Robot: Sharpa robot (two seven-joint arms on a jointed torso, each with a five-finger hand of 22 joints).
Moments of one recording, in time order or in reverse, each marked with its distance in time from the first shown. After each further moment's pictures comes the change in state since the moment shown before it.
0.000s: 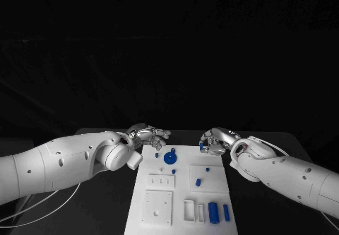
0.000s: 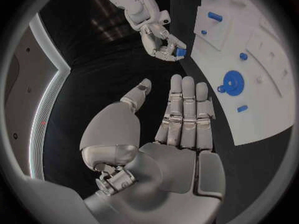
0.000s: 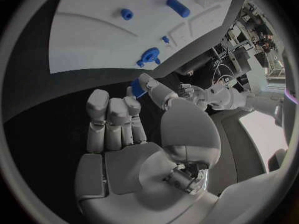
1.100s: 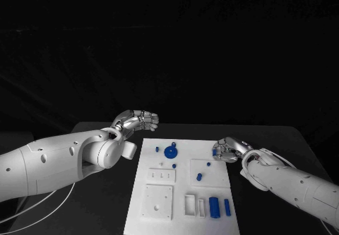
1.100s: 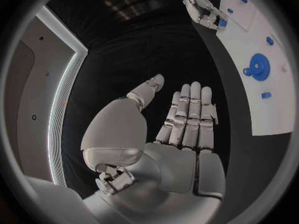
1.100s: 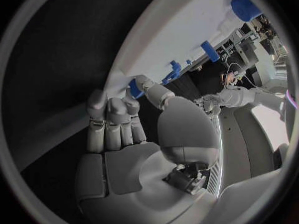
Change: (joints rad) left arm 0.000 -0.075 0.002 0.069 0.203 -0.121 0.318; left_hand 0.166 0.017 0.061 -0.113 0.093 -0.114 0.050 0.003 0.003 -0.231 0.117 -0.138 -0.165 -0.173 0.119 -0.253 -0.178 -0.019 -0.148 0.120 -0.199 0.000; right arm -0.110 0.033 0.002 -0.273 0.153 -0.042 0.179; right_hand 0.059 0.004 0.003 -0.005 -0.050 -0.023 0.023 -0.010 -0.022 -0.011 0.013 0.000 0.000 -0.004 0.018 0.000 -0.013 -0.008 -0.021 0.017 -0.008 0.000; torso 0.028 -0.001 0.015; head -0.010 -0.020
